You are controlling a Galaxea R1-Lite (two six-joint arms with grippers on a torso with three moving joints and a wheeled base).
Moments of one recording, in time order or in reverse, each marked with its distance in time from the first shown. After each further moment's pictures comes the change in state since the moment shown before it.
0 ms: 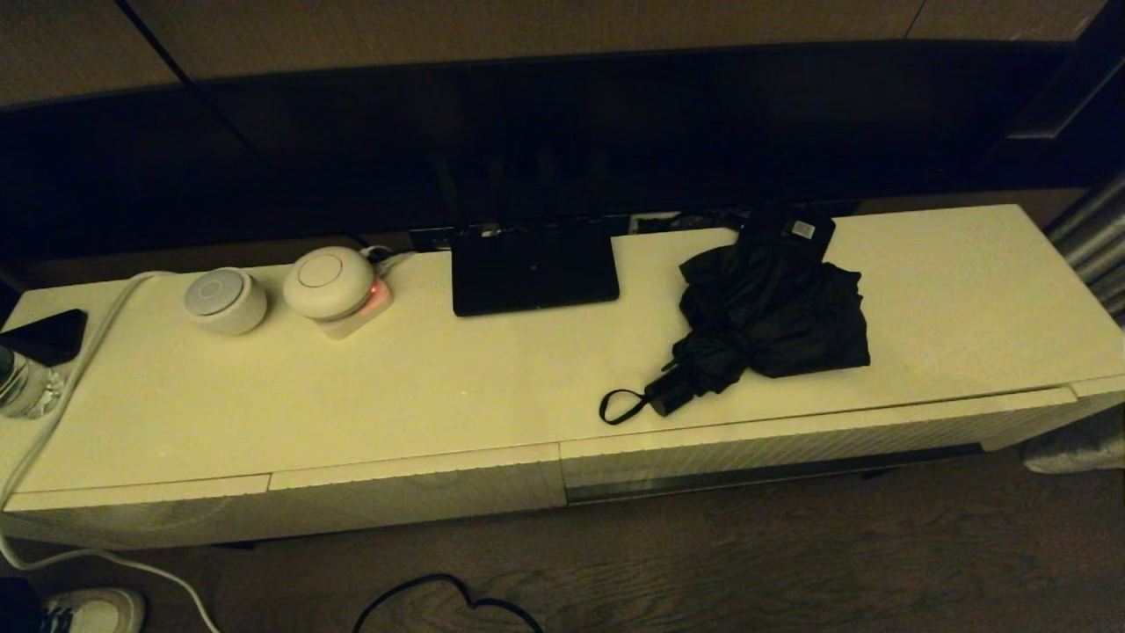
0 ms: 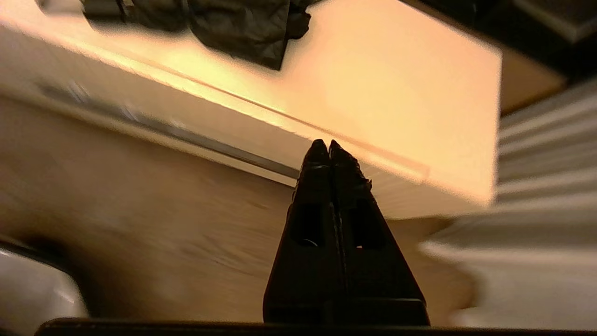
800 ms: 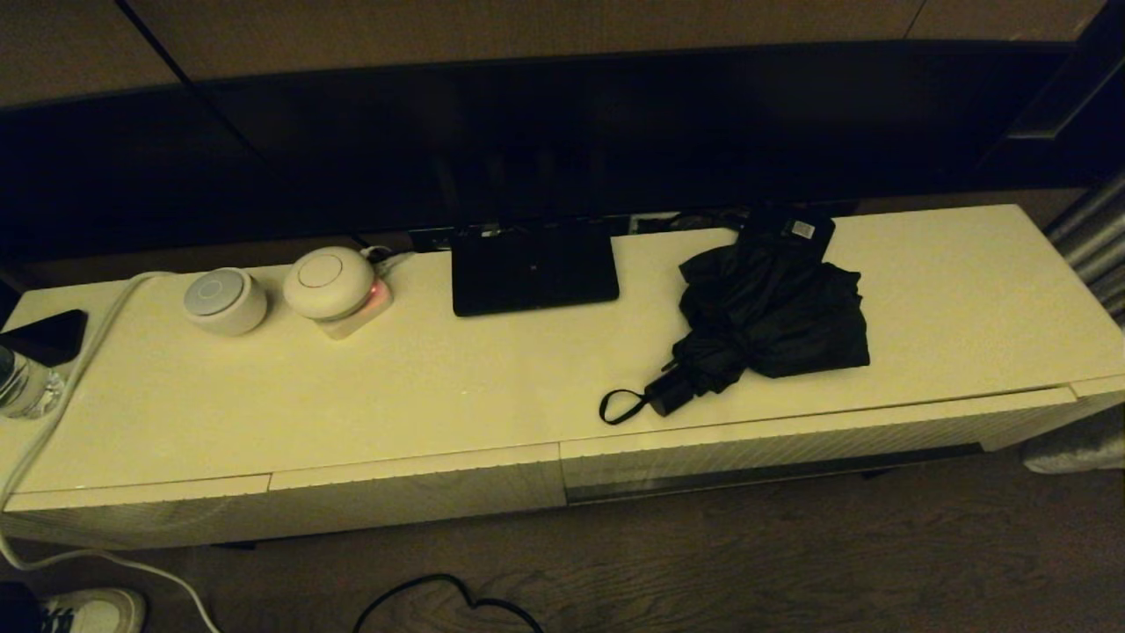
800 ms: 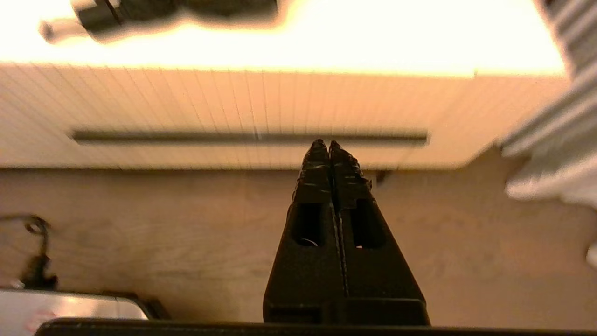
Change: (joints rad) left arm 0.000 0.000 0.000 0.000 0.000 0.000; right arm 0.000 -0.524 0.535 -0.159 -0.086 0.377
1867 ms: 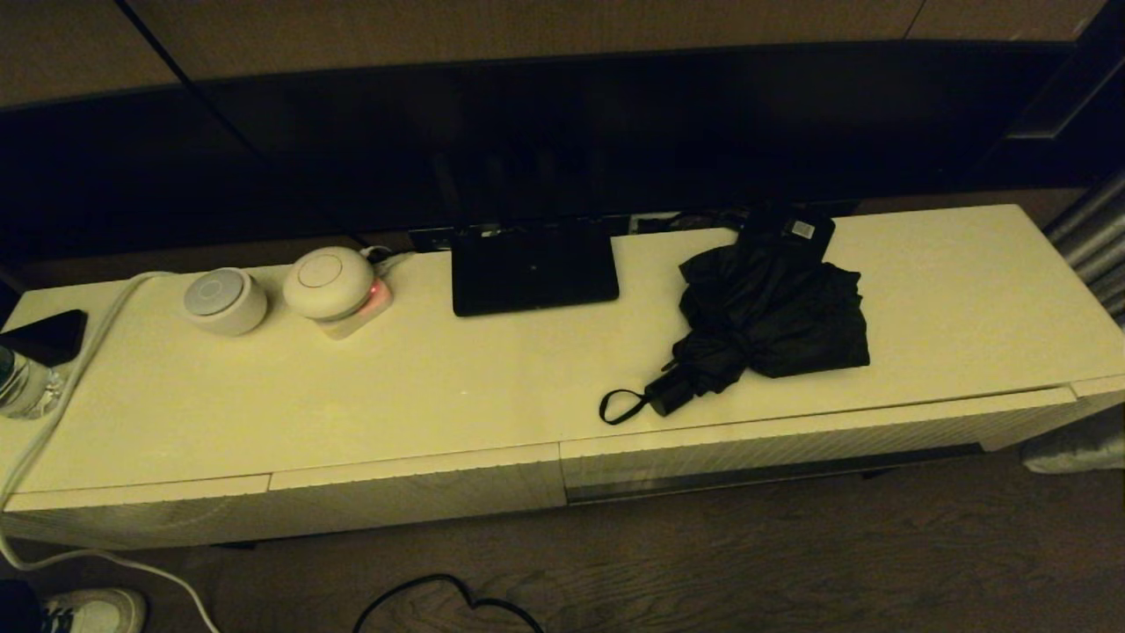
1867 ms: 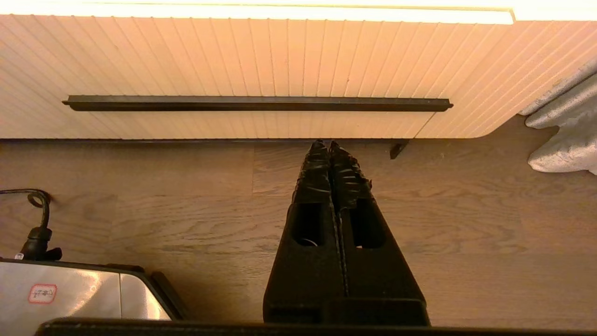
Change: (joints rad) left arm 0.000 0.000 0.000 0.000 0.000 0.000; right arm 0.000 -0.013 0.151 -0.062 0.019 0.018
